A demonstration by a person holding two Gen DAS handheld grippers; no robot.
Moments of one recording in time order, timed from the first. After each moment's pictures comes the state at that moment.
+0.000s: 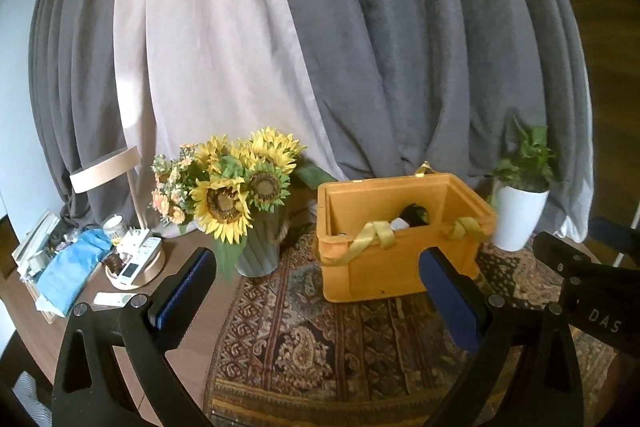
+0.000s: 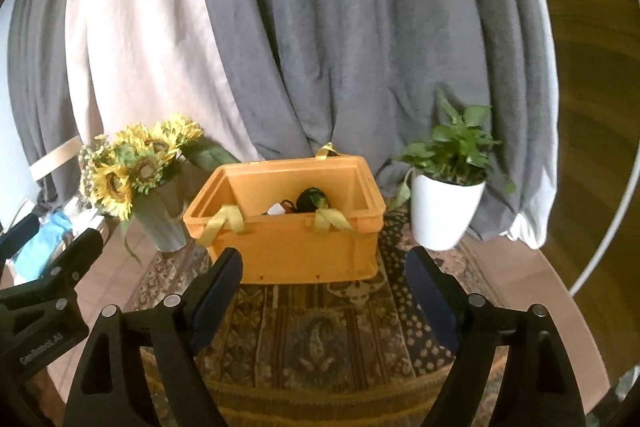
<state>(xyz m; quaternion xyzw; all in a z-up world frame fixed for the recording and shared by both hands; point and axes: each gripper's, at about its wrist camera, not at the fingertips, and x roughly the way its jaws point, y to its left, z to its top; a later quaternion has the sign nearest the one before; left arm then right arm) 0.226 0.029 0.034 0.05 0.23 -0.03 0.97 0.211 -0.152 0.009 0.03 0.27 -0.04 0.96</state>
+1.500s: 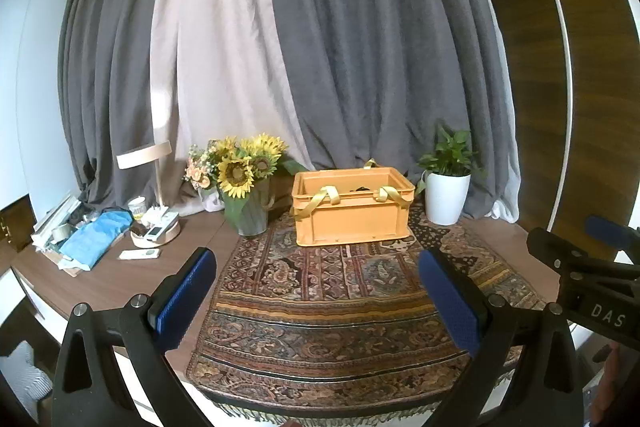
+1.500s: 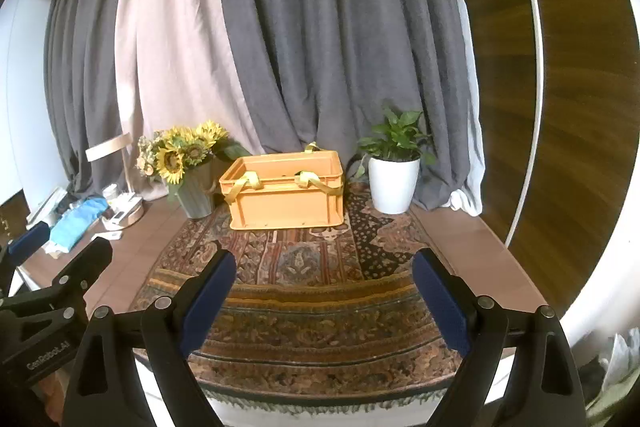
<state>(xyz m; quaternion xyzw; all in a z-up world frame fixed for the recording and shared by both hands) -0.014 0.012 0.055 0.03 0.19 -0.05 0.98 -0.038 -0.174 0.036 0.03 0.23 -0.04 0.97</state>
